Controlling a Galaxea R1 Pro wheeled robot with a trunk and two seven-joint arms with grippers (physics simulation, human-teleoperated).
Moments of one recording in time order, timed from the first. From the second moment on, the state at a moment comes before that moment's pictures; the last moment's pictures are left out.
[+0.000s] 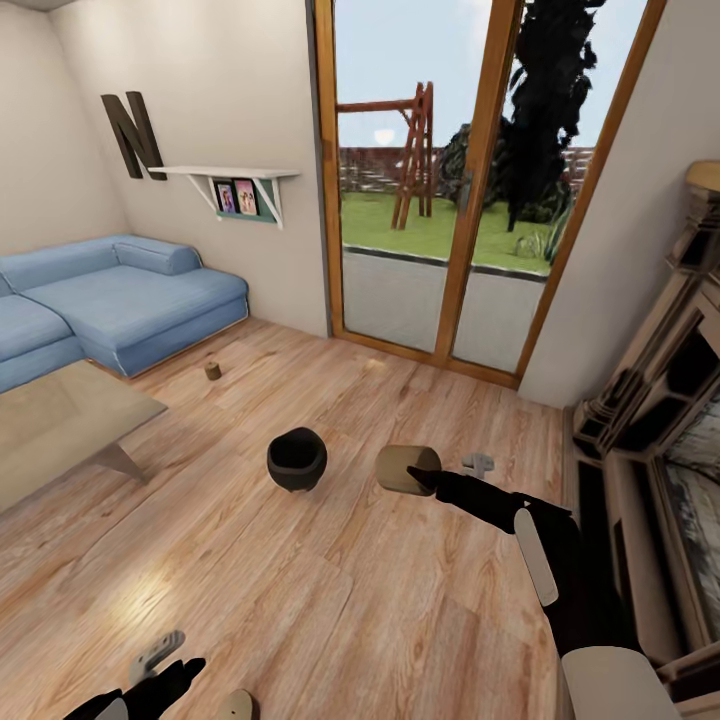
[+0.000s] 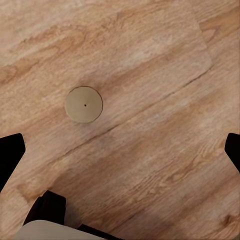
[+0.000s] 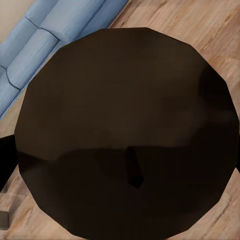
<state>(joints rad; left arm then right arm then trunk) -0.46 0.27 -0.44 -0.23 1.09 0.14 -0.15 -0.54 0.02 -0.13 -1.20 -0.25 0.67 0.59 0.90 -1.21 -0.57</state>
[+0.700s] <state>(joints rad) -0.46 0.27 -0.44 -0.23 1.09 0.14 -0.15 -0.54 0.02 -0.13 -1.20 -0.25 0.67 0.59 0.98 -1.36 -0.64</state>
